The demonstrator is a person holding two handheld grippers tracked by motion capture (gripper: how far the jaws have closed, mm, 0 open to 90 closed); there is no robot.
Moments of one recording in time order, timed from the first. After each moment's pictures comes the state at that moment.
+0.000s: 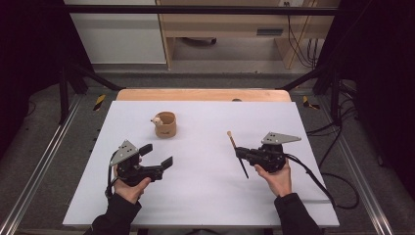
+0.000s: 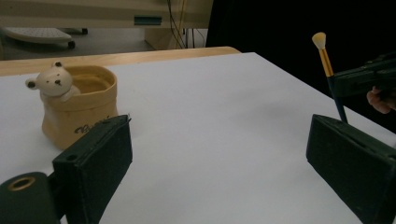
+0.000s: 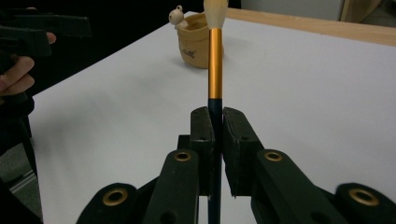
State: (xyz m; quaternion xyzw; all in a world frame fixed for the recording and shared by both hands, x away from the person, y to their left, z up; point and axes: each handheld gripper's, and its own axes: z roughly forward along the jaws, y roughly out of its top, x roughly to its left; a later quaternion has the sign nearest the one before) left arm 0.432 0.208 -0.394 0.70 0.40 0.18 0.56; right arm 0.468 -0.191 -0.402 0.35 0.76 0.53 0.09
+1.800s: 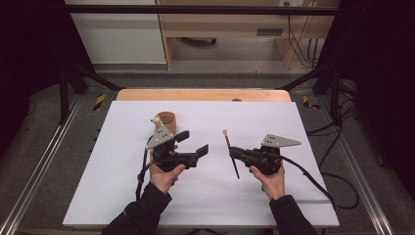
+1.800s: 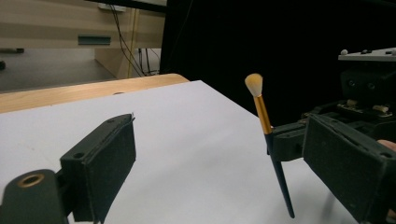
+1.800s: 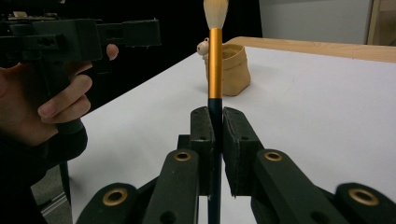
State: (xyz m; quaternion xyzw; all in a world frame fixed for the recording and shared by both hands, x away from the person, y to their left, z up) left arm 0.458 0.124 -0.373 0.70 0.34 0.13 0.62; right arm 0.462 -0.180 -0.405 0.33 0.73 0.60 0.06
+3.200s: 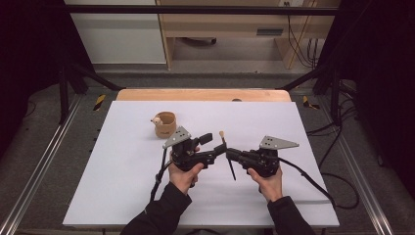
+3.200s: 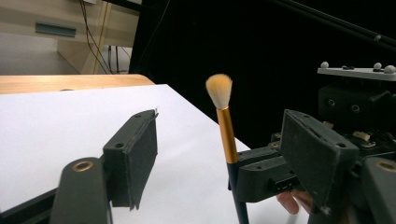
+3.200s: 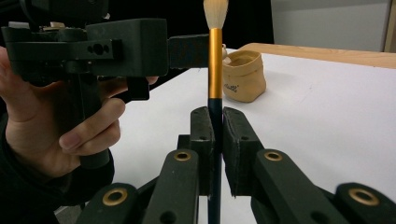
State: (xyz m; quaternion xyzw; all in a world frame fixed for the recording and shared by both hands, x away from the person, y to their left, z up) left arm 0.463 0.081 -0.383 0.67 0.34 0.06 0.65; right arm 0.456 -0.173 -0.403 0.31 0.72 0.62 0.05
